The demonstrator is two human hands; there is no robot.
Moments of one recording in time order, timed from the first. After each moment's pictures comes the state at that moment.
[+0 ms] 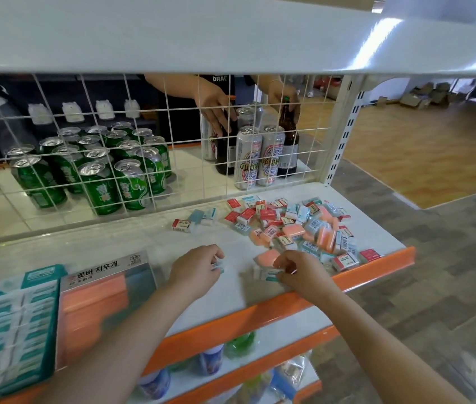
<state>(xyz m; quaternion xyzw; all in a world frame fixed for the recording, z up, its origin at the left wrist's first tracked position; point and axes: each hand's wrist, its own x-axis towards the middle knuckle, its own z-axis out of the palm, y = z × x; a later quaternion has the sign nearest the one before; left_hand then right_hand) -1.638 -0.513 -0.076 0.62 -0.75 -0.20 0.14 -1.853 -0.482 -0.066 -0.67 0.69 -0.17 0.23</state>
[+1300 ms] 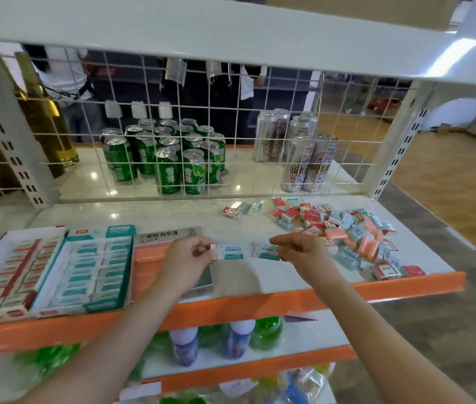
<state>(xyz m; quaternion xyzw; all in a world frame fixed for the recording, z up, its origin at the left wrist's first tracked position) -1.571 -0.430 -0.044 0.63 -0.52 -0.36 0.45 -1.778 -0.455 -0.028 -0.64 0.57 -0.37 0.36</state>
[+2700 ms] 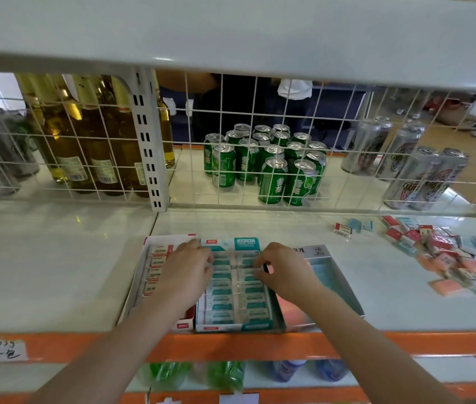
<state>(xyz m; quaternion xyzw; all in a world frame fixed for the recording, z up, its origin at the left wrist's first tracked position) -1.335 -0.411 -0.055 0.71 -0.68 -0.04 0.19 -1.515 -0.462 -0.042 -0.85 0.48 -0.11 0.17</state>
